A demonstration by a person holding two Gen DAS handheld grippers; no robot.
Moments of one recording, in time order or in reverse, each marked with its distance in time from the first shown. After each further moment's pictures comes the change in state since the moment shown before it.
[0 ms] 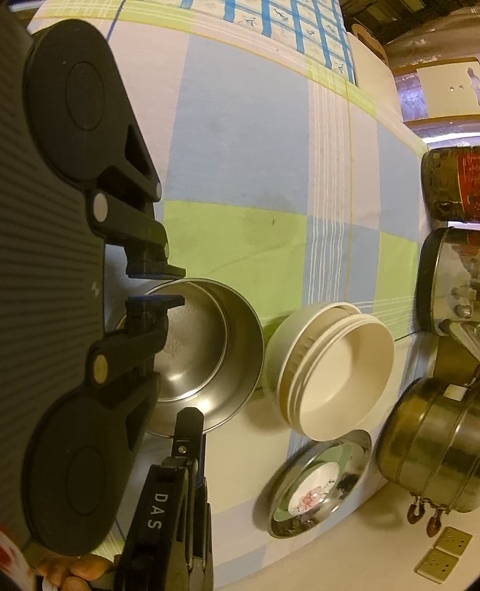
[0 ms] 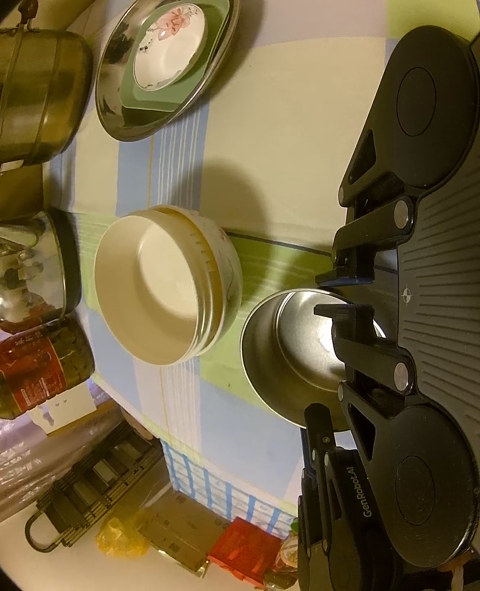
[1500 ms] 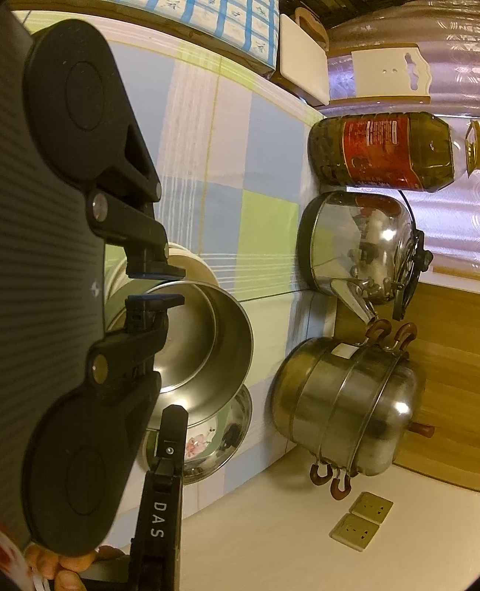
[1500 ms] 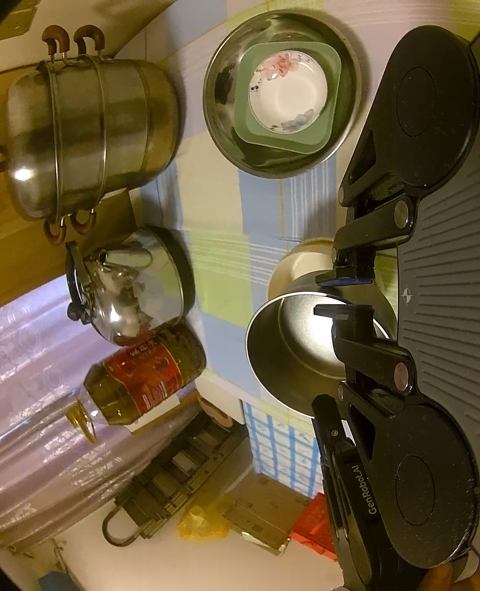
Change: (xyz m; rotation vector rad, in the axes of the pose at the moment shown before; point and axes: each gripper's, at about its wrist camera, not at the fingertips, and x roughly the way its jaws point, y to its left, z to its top) left arm -0.048 -0.039 0.101 0.012 -0.223 -0.077; right arm -0.075 -0.030 0.090 0.091 -0.194 0.061
